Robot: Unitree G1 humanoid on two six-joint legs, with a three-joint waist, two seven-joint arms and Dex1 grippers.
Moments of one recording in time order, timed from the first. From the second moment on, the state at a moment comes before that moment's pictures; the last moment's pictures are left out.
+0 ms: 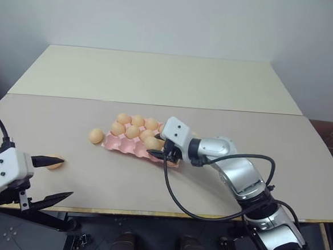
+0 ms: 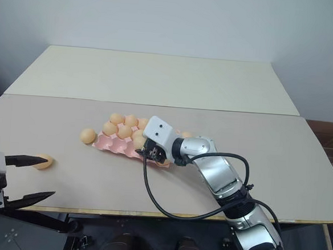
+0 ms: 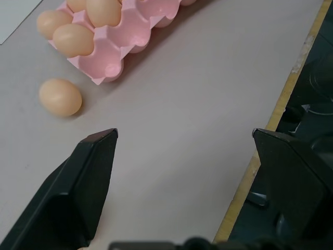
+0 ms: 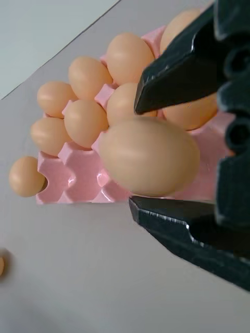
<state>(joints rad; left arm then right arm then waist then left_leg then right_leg) 0.46 0.95 0.79 -0.52 -0.45 0.37 -1.25 -0.68 -0.37 0.43 -0.24 0.12 0.68 0.72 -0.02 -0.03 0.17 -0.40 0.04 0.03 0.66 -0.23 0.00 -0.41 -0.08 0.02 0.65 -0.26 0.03</state>
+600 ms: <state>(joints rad) 0.41 0.97 0.79 -0.51 -0.45 0.37 -1.25 -0.57 -0.66 0.26 -0.39 0.21 0.71 0.89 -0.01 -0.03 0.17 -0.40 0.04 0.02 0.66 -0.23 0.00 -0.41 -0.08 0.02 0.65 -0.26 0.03</state>
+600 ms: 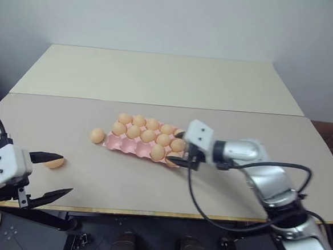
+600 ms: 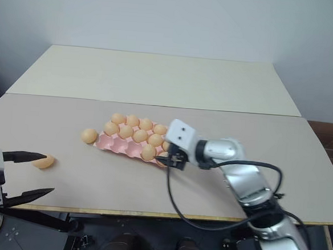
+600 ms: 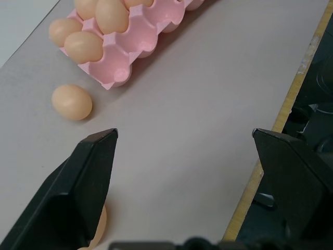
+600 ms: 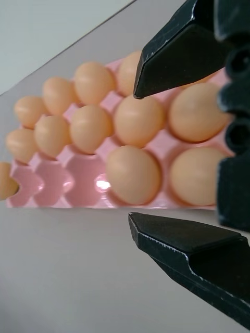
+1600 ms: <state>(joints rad) 0.38 0.95 0.78 -0.47 -0.46 0.35 -1.24 -0.47 -1.01 0.04 -0.22 0.26 0.55 1.13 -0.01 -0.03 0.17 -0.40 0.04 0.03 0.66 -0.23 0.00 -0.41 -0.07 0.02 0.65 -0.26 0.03</state>
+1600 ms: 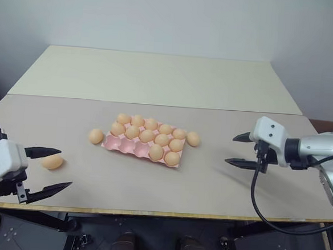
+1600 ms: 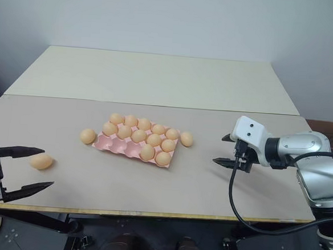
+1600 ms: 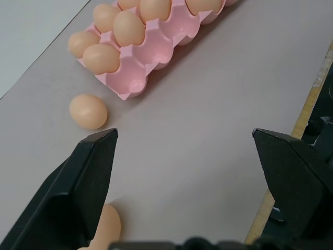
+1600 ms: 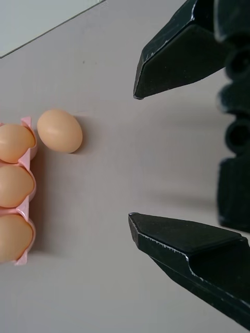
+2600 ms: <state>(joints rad) 0.41 0.97 0.77 -0.50 -0.47 0.36 -1.23 -0.81 -0.55 0.31 0.36 -0.03 0.32 0.95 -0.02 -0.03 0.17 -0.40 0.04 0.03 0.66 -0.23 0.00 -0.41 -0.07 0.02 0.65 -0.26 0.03</state>
